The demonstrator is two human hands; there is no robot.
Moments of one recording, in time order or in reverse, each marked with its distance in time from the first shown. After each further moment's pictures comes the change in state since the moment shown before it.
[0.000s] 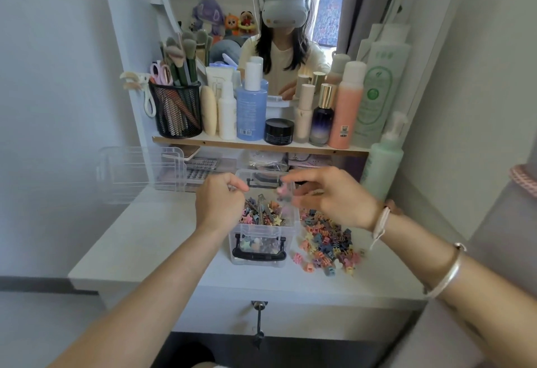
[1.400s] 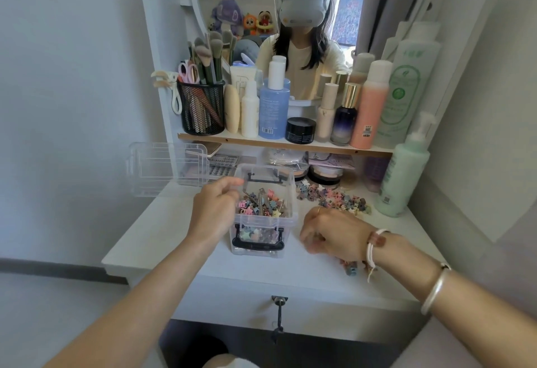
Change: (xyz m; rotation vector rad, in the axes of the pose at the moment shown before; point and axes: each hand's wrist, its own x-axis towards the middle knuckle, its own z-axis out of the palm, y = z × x) left_hand -0.002 -0.031 -0.028 -0.212 -0.086 -0.066; right_hand 0.001 0.022 0.045 -0.532 -0.339 -0.085
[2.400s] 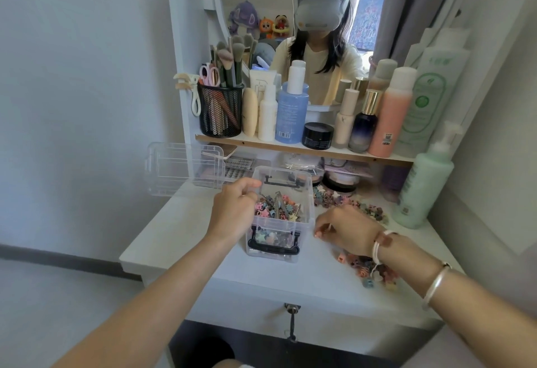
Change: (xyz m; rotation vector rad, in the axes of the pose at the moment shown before) left_hand 0.005 0.001 0.001 0.068 -0.019 0.023; right_hand 0.025 0.013 0.005 0.005 0.086 0.083
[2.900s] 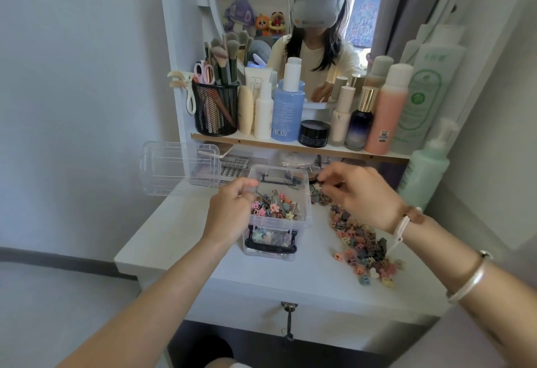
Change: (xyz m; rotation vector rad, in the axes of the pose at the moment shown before) left_hand -0.002 -0.004 0.001 -0.008 -0.016 0.017; right_hand -0.017 -0.012 -0.053 0.222 0.319 0.047
